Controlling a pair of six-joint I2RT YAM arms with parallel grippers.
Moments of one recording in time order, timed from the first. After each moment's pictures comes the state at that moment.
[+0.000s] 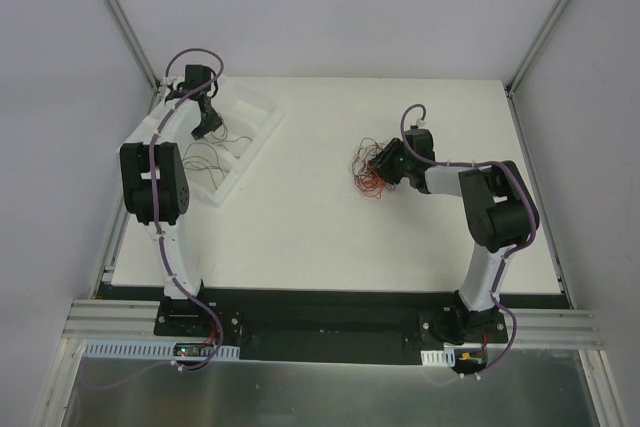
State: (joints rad) left arm 0.01 2.08 1.70 -0.63 -0.31 -0.57; right arm 0.31 1.89 0.96 0.22 -0.23 0.92
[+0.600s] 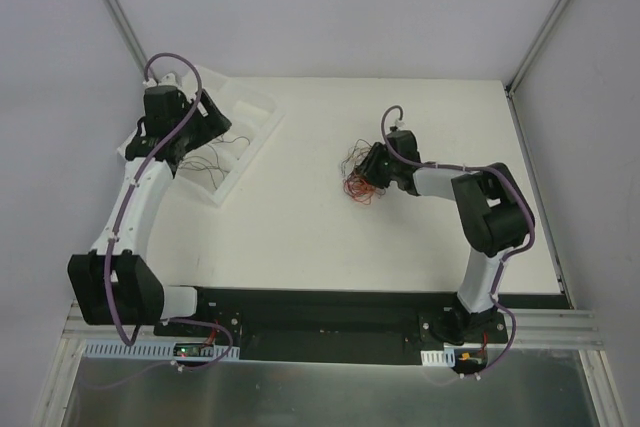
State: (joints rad) left arm 0.01 1.37 1.23 -0.47 0.10 -0.54; right arm 0.39 1.89 0.99 0.15 -0.21 0.84
